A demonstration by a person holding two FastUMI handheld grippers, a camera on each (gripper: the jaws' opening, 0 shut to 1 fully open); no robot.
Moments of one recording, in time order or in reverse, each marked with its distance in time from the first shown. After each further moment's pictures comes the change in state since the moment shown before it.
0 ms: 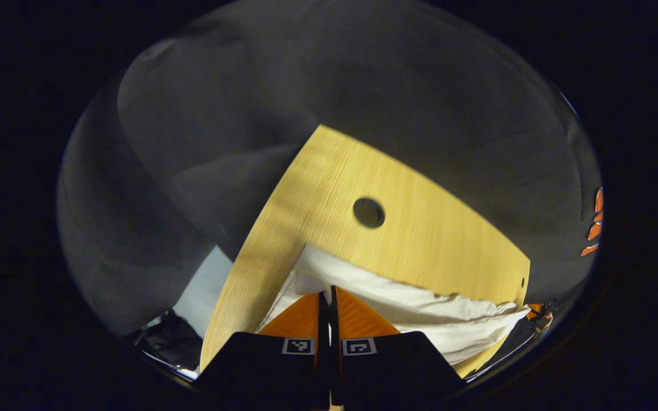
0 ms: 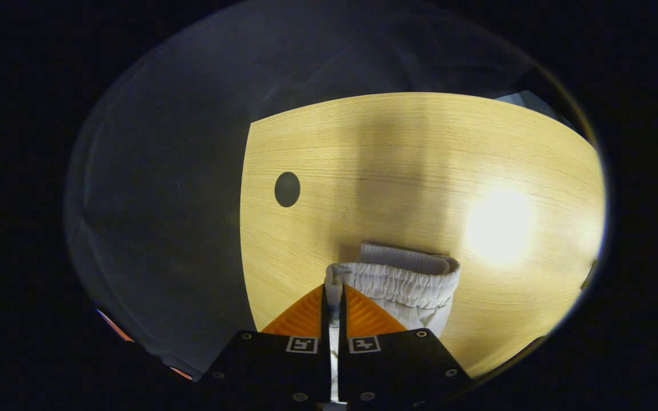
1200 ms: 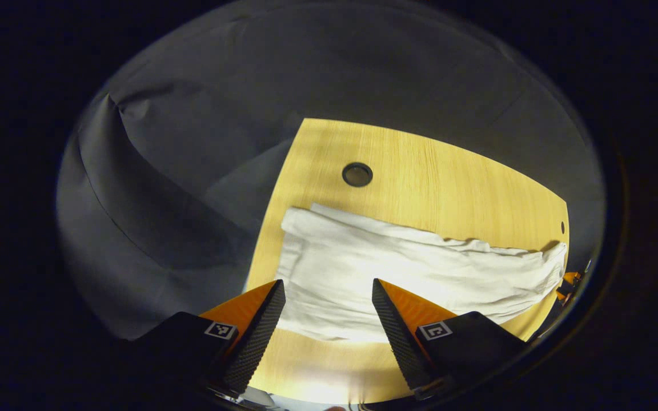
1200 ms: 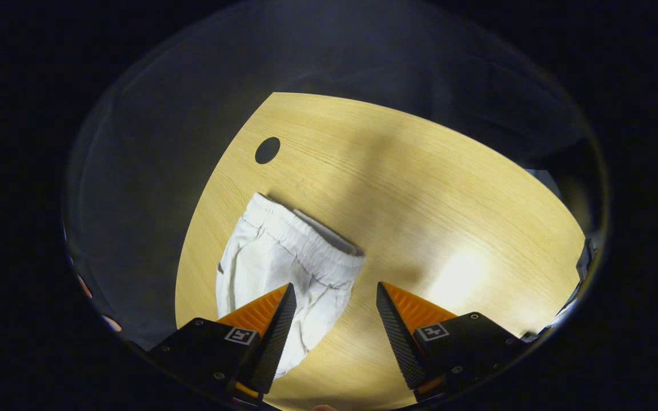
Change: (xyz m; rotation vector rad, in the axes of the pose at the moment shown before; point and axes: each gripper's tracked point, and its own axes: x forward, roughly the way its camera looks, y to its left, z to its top) left arm -0.082 -0.032 -0.074 0.211 0.176 0.202; right arm -0.022 -0.100 -0.018 -0.464 -0.029 -0.153
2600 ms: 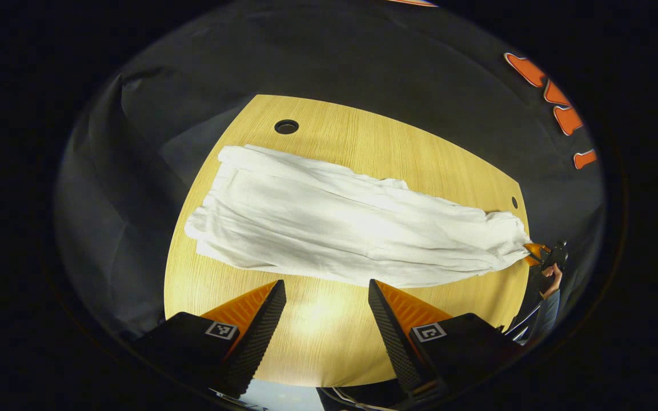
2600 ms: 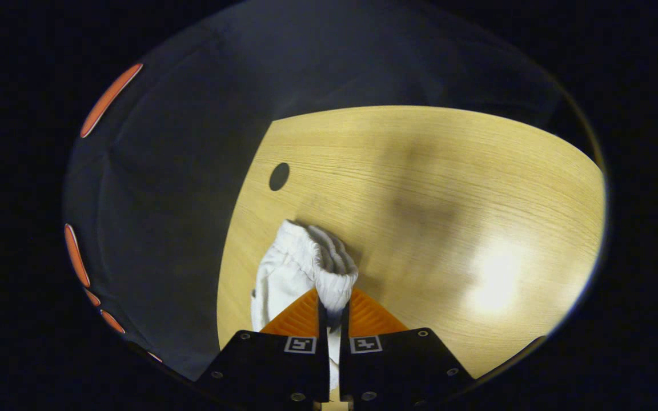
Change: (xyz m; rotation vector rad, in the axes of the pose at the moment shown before) left arm -0.053 -0.108 -0.134 0.017 -0.035 -0.177; right arm 0.000 0.033 0.021 0.177 -0.187 0.209
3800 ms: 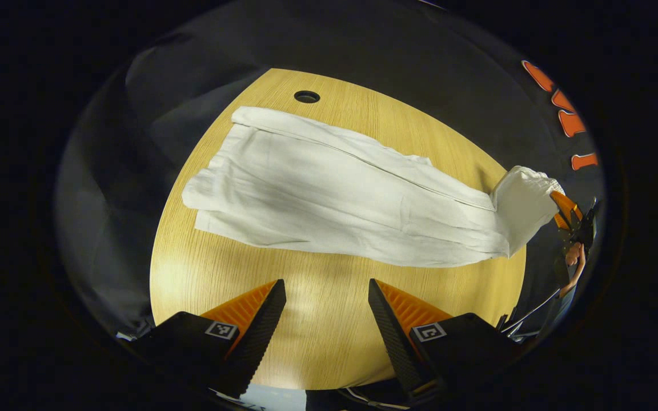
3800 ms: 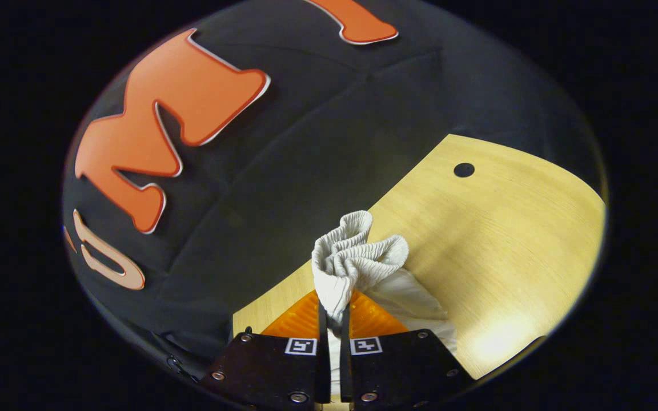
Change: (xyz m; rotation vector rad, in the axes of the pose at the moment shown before) left arm 0.049 0.056 -0.036 -0.060 0.043 -0.099; right arm -0.067 0.050 0.034 -0.486 -0.100 0.314
